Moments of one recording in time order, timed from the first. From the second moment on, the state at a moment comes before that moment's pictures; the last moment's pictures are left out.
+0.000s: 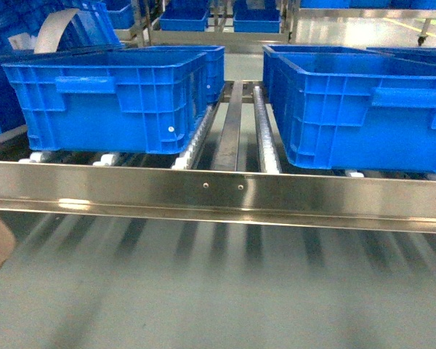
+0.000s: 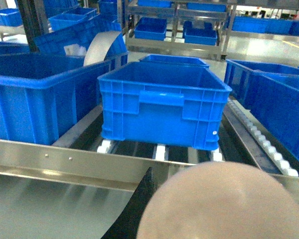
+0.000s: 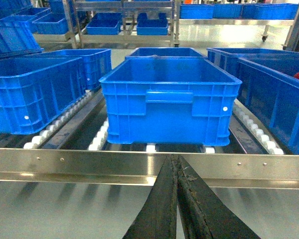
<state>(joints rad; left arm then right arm) 0.01 0.66 0.24 0.42 -0.02 -0.02 0.19 0.47 0.20 0.27 0.20 -0.01</state>
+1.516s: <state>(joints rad) 0.00 0.06 0.01 0.00 0.00 -0.01 0.00 0.00 0.01 -0.01 0.00 0.00</state>
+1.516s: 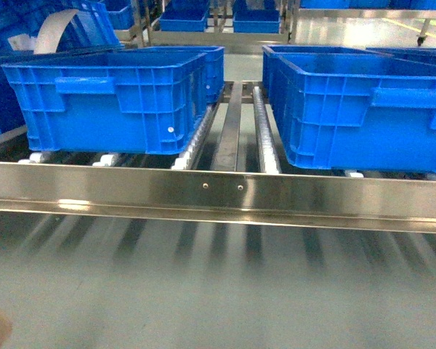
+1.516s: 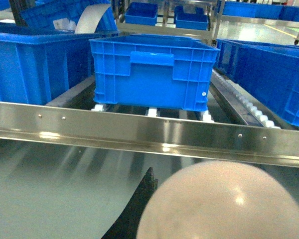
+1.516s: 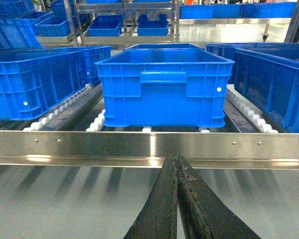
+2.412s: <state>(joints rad) 0.00 0.01 0.02 -0.01 0.00 -0.01 0.00 0.00 0.01 0.00 0.00 0.00</state>
